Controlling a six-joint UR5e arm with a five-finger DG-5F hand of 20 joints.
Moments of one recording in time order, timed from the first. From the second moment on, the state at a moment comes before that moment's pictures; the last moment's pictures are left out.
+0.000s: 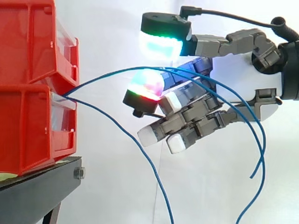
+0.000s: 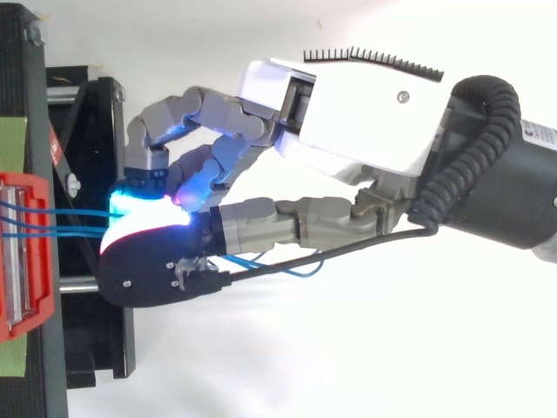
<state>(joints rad) 0.18 -2.25 -1.08 -2.95 -1.10 -0.23</state>
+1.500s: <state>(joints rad) 0.18 -2.25 -1.08 -2.96 -1.10 -0.22</state>
